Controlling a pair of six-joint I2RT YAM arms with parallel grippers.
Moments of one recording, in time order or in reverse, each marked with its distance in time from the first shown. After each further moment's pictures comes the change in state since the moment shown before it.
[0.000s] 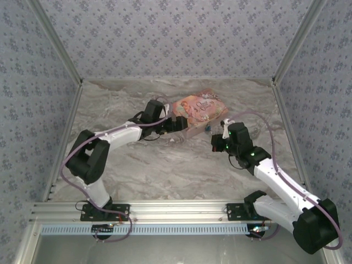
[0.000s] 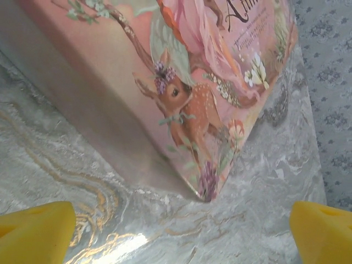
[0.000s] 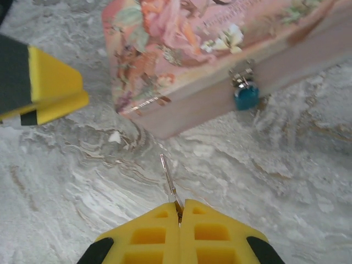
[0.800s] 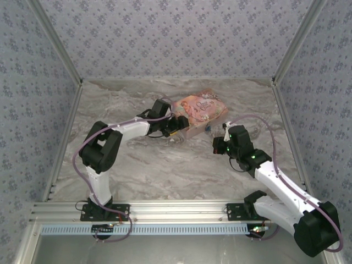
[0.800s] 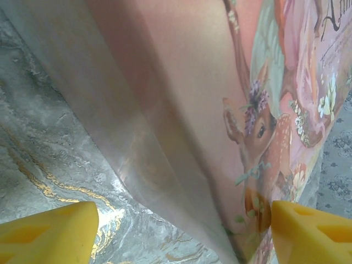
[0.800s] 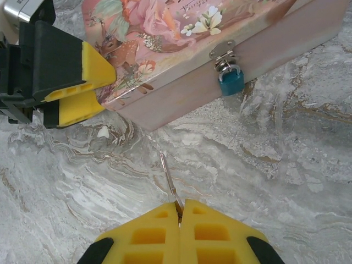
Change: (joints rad) left arm 0.009 0.164 0.107 -0.061 0.023 -0.144; right arm 0.000 -0.025 -0.028 -0.015 0.023 0.038
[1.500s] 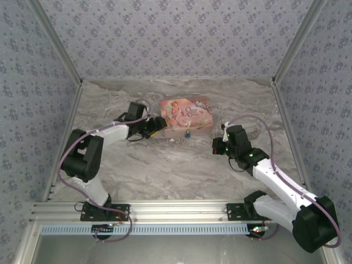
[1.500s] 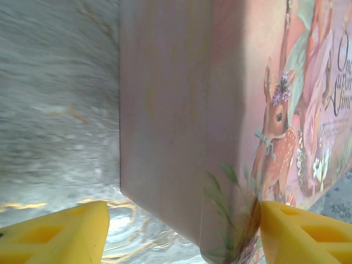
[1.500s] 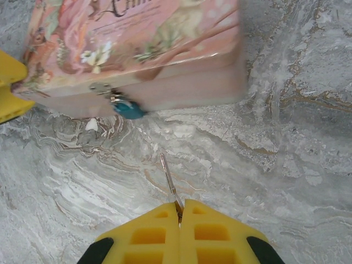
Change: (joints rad) left arm 0.218 -0.201 -0.232 -0.018 0.028 0.072; right arm -0.002 0.051 0.000 0.001 0.001 0.000
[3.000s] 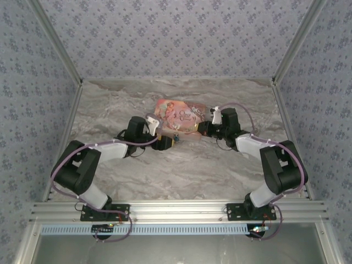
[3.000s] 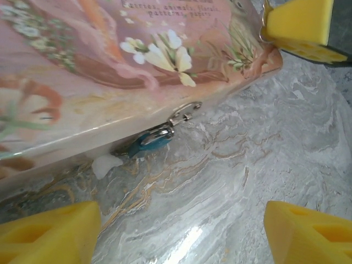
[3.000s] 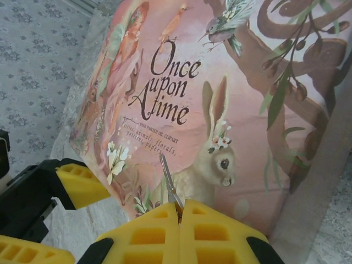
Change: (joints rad) left arm -0.127 -0.130 -0.305 0.395 0.123 0.490; right arm -0.145 0.581 0.146 0.567 -0.491 0.105
